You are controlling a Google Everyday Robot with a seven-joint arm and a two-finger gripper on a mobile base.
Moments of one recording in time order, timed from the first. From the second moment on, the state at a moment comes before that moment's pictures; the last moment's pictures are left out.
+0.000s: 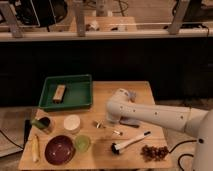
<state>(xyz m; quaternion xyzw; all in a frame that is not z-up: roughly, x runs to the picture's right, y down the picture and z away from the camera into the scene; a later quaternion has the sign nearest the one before) 0.025 0.221 0.837 -0.32 -0.06 0.08 0.94</state>
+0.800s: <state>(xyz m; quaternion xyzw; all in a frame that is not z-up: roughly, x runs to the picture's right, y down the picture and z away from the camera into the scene) 0.018 0.238 0.836 -0.32 -0.05 0.05 0.95</state>
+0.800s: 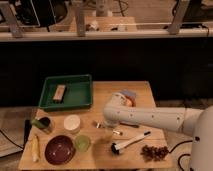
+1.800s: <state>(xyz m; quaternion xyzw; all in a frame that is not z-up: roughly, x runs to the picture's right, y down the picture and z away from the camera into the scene) 0.018 0.235 0.833 -0.32 -0.06 0.05 0.95</state>
